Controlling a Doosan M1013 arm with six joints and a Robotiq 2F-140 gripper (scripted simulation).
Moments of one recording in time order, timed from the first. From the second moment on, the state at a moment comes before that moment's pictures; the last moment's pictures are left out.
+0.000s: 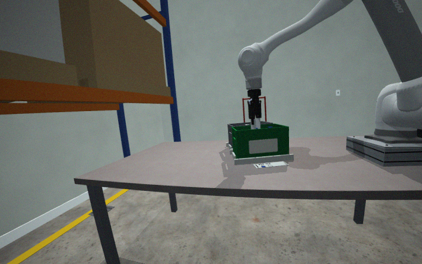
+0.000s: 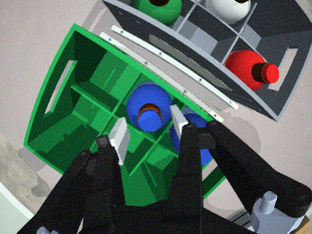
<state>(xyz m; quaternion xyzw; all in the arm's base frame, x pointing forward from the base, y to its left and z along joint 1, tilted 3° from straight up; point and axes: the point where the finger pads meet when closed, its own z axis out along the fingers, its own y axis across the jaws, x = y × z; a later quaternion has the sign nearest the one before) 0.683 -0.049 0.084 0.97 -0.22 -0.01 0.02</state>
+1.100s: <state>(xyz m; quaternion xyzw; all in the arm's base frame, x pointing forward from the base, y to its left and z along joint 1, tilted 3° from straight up) 0.686 -0.047 0.155 0.97 -0.22 -0.01 0.02</state>
